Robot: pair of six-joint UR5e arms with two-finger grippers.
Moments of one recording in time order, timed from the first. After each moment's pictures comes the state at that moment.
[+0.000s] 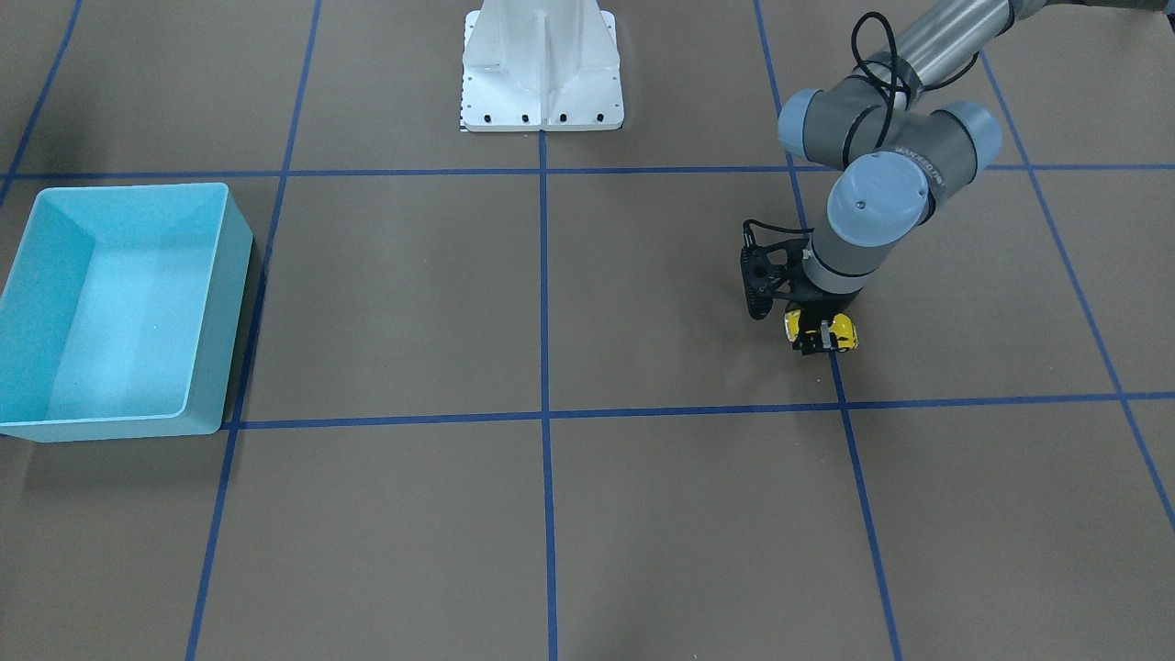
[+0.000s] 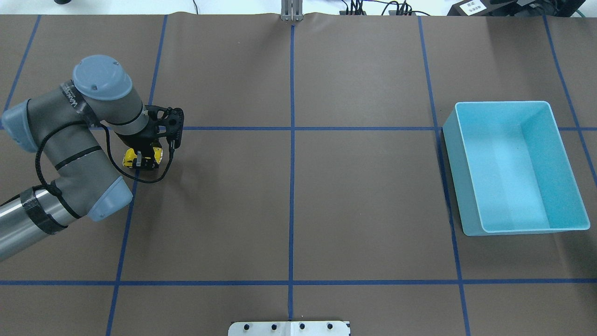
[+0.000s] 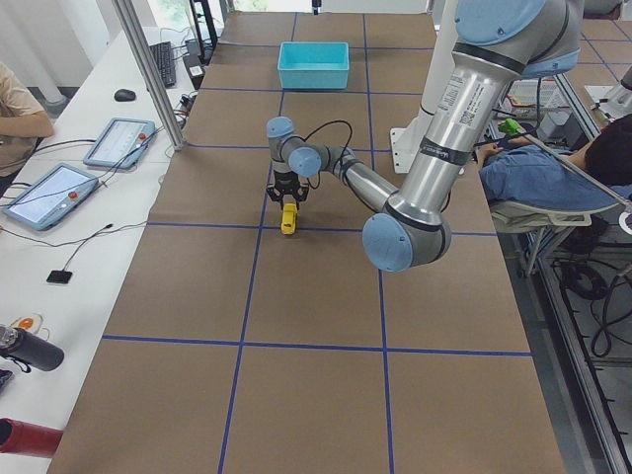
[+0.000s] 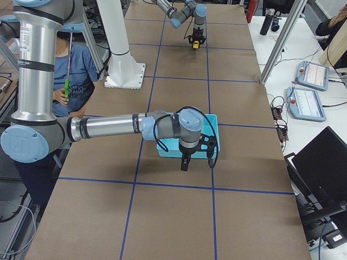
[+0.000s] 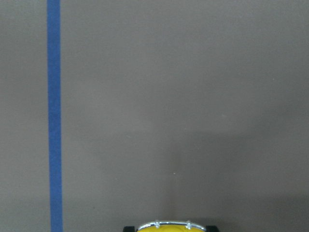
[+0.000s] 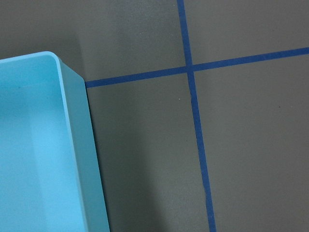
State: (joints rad) left arm -0.76 -2.01 -1.61 -1.62 -2.05 0.63; right arm 1.47 -1.69 1.82 -1.58 2.37 0.30
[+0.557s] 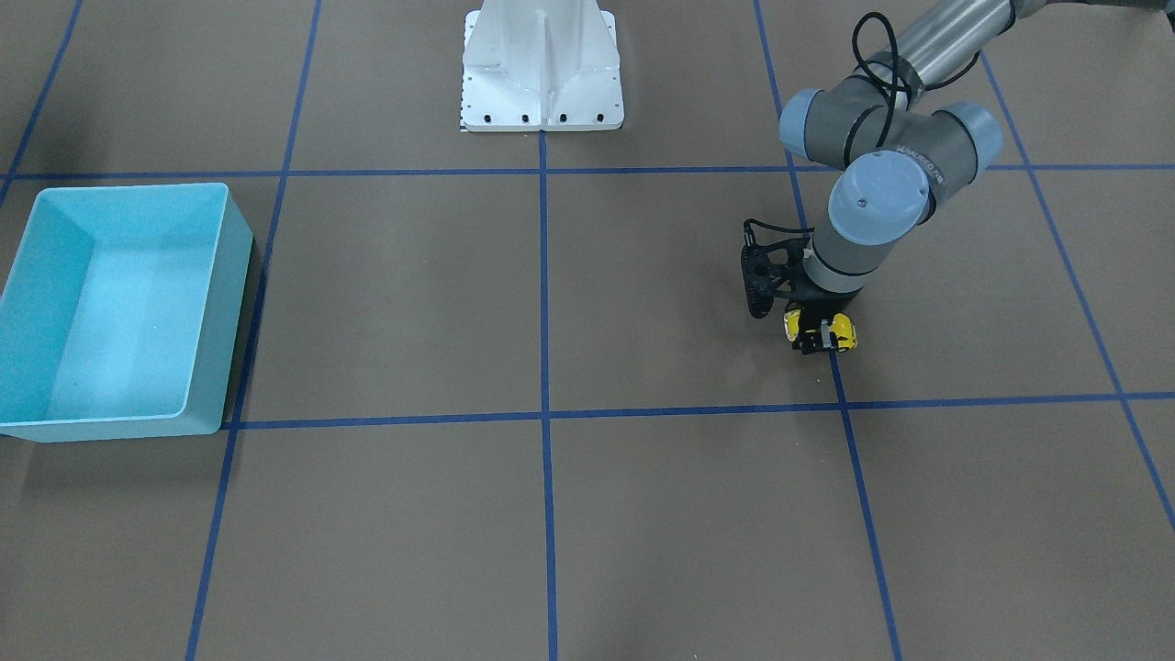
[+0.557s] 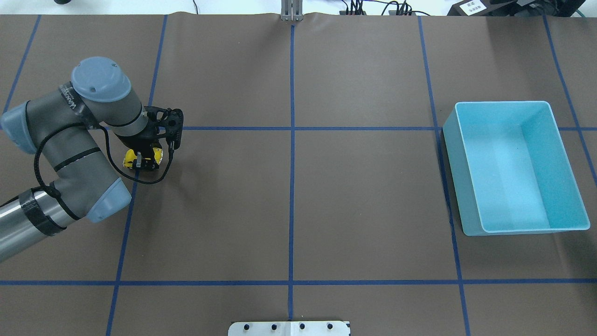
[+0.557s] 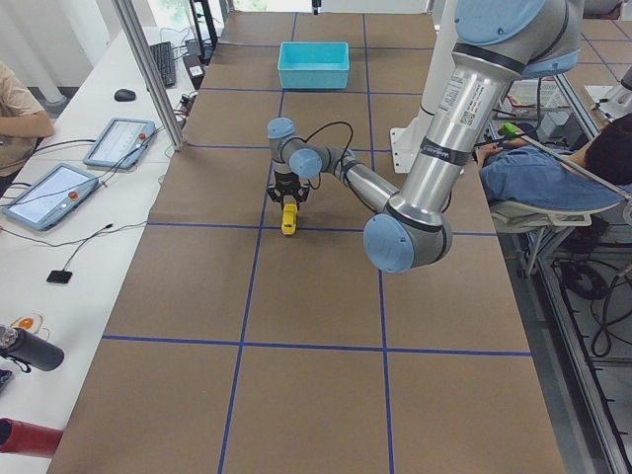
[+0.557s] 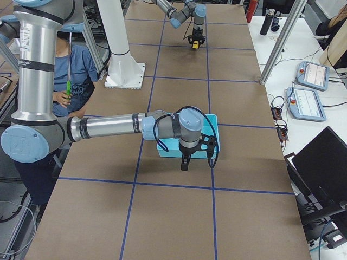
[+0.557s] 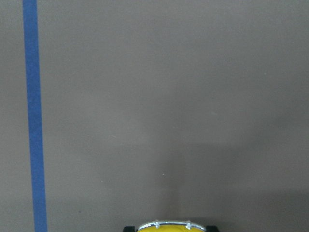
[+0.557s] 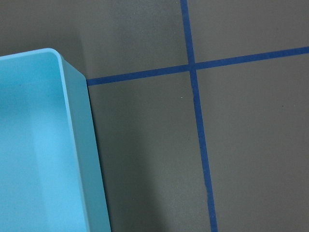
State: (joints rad) left arm -0.76 -2.00 -1.61 -1.64 -2.05 0.62; right arm 1.47 -1.69 1.82 -1.58 2.37 0.30
